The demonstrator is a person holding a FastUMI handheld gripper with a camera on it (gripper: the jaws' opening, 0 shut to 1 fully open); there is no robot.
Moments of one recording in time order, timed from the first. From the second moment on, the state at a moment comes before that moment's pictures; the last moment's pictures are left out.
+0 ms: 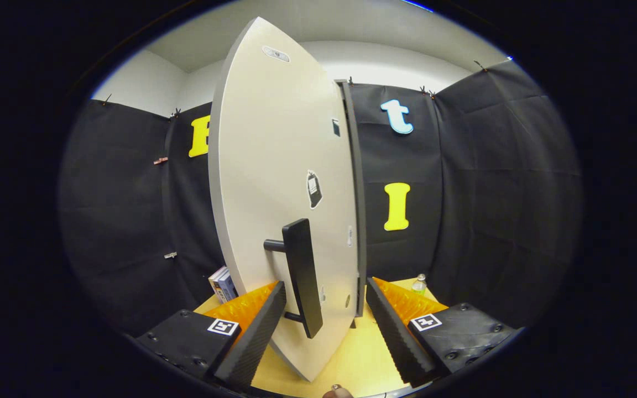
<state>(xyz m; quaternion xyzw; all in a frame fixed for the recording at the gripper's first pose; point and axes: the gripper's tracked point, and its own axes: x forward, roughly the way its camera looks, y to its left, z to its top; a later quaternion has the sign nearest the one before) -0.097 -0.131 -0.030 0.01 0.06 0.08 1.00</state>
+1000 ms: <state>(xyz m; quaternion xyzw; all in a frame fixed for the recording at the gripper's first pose) -0.067 0.044 -0.030 0.00 0.03 0.11 0.99</state>
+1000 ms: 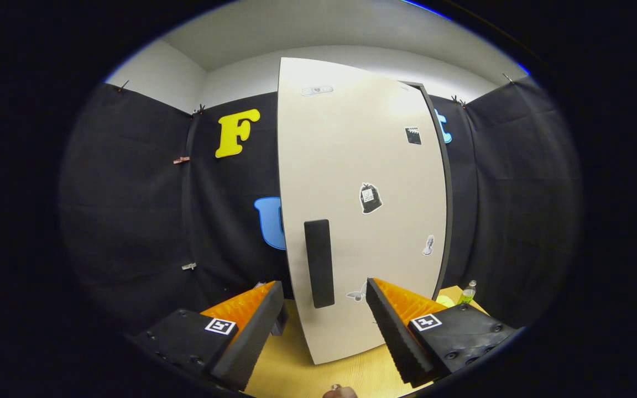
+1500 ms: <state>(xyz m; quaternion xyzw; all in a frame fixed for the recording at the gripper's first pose) -0.073 0.046 -0.028 -0.02 0.02 0.09 1.00</state>
